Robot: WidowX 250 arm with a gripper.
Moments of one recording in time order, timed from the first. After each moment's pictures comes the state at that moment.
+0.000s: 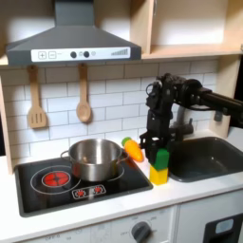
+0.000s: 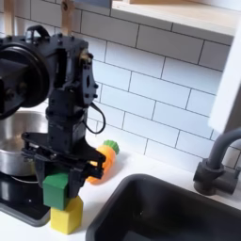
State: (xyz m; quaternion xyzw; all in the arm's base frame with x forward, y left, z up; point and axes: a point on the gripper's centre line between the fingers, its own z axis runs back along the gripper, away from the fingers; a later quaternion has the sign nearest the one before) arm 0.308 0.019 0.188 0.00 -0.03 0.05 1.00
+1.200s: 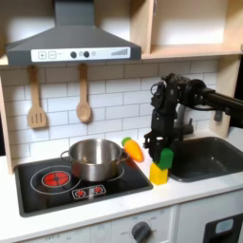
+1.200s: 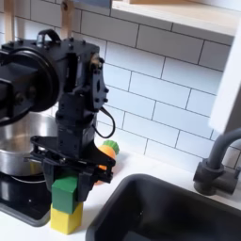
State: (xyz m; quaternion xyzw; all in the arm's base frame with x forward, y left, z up) arm 0.308 0.010 0.187 0.00 -0.03 0.05 1.00
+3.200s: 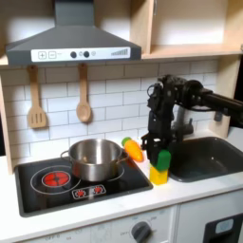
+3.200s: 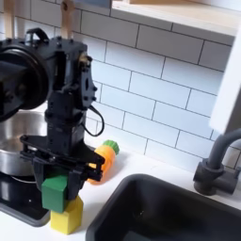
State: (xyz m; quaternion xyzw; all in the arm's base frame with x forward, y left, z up) arm 0.305 0.017 0.185 0.00 -0.02 0.06 1.00
